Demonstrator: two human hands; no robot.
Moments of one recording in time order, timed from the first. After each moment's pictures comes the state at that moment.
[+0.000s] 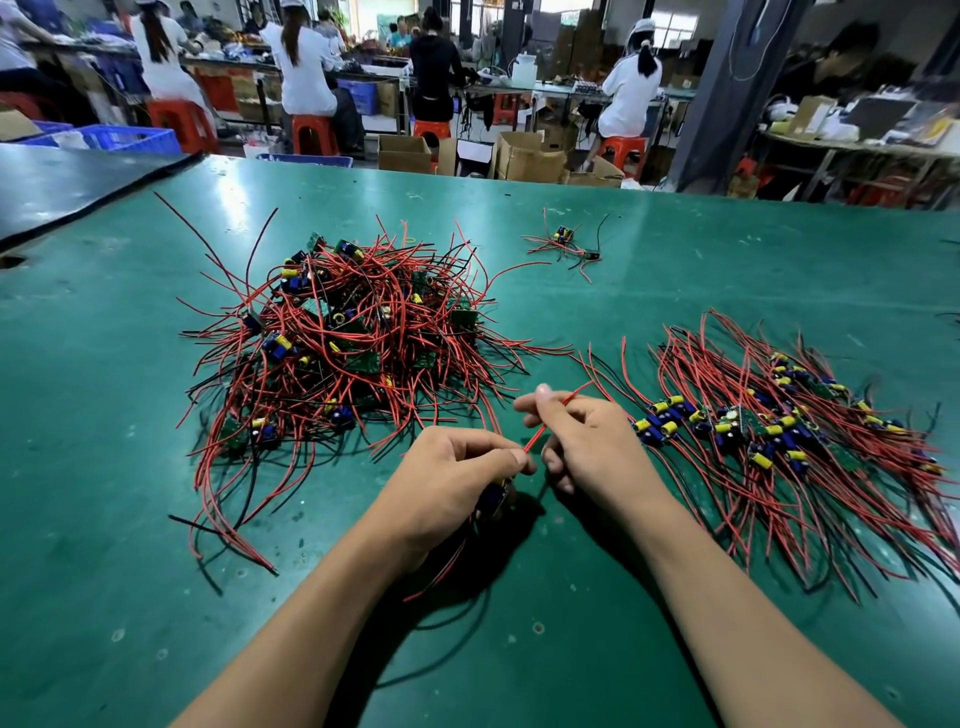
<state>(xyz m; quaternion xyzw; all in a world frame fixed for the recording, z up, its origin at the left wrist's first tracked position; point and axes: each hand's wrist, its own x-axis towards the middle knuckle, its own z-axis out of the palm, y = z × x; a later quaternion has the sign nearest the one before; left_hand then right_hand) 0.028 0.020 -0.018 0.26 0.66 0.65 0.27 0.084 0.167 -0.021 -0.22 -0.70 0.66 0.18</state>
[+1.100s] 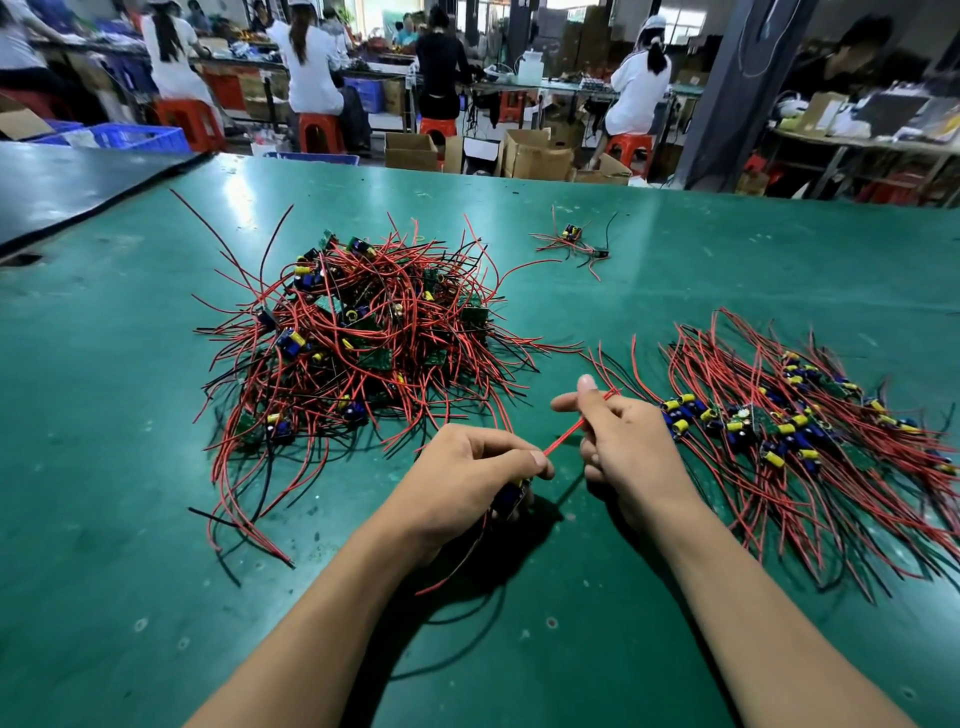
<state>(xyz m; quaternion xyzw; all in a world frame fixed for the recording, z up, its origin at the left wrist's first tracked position) 0.028 0.017 -0.016 0.29 0.66 0.62 0.30 0.087 0.176 -0.023 -0.28 -0.67 0.65 0.22</state>
